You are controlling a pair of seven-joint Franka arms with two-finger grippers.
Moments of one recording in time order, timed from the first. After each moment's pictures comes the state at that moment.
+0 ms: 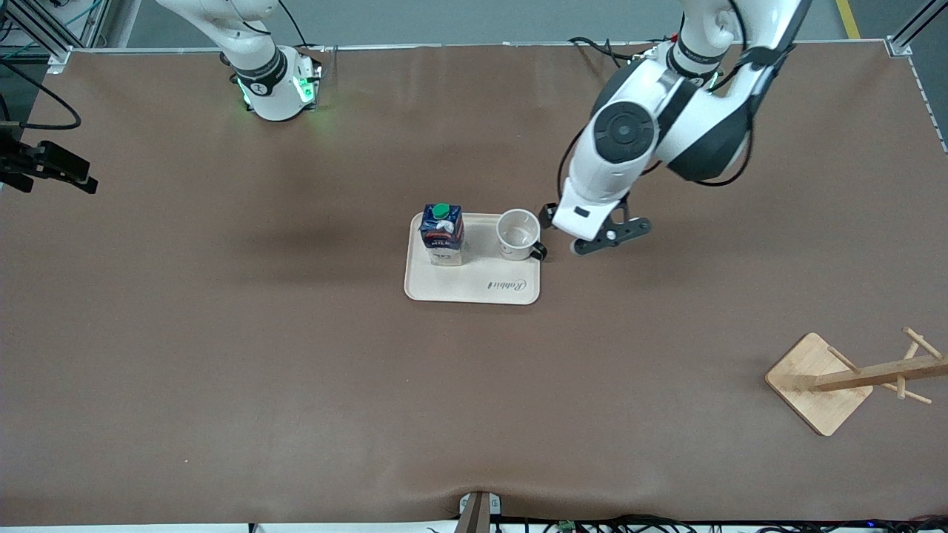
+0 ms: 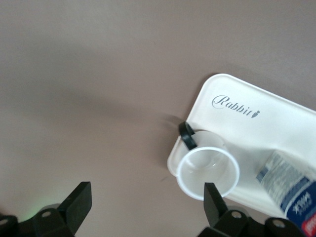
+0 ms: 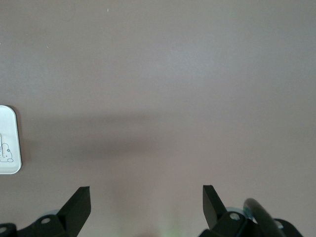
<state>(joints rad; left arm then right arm) -0.27 0.30 -0.41 -1.81 0.06 1.94 -1.08 -0.17 -0.07 0.05 -1.67 -0.01 1.55 -0.09</state>
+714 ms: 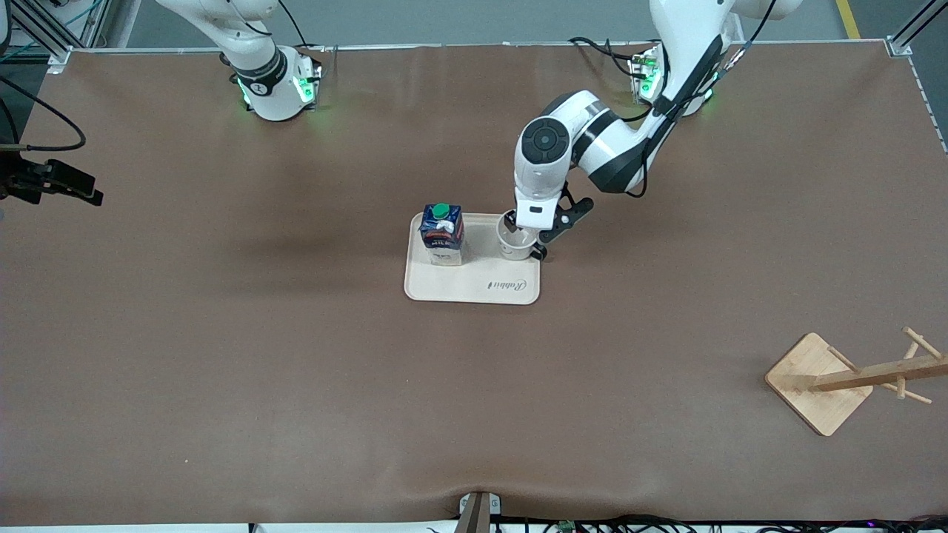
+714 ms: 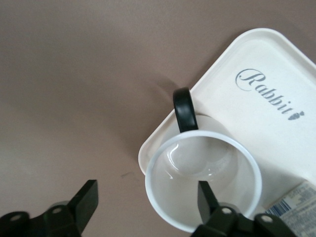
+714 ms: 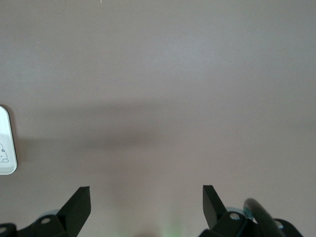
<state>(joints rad) -0.38 0.39 -0.41 -2.02 0.11 2.26 -1.51 -0.17 -0.01 0.04 -1.66 -0.01 1.55 -0.09</state>
